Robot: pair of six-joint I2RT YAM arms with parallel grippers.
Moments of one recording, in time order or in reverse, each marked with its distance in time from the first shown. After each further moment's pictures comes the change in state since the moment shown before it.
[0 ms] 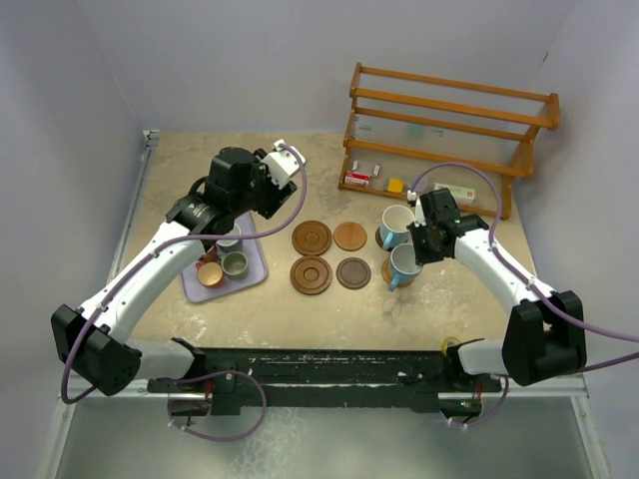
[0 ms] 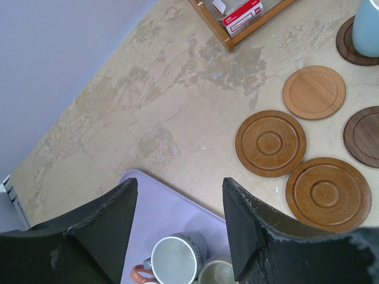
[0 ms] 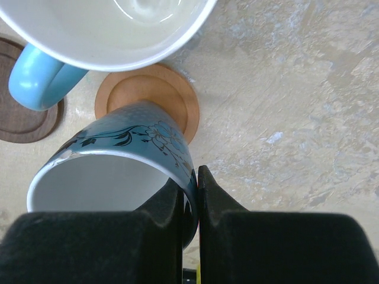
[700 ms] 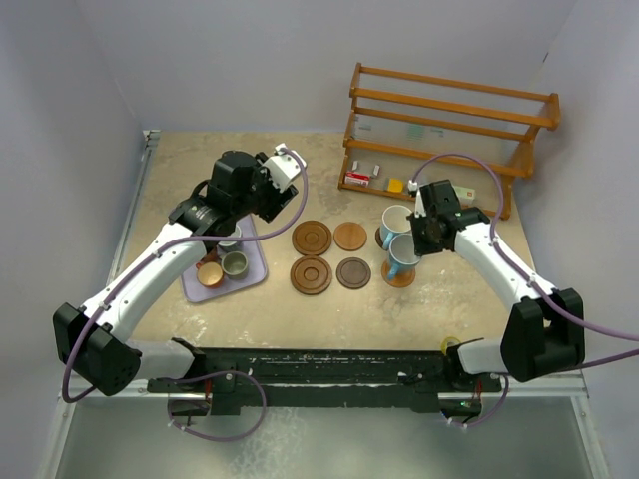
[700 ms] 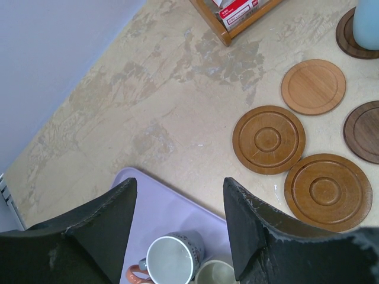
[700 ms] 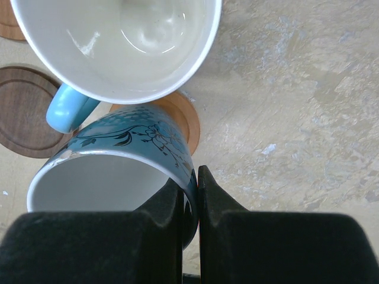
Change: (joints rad) left arm 0.000 0.000 -0.036 0.021 0.002 -0.001; right arm 0.000 0.017 0.073 -0.008 0.014 0.024
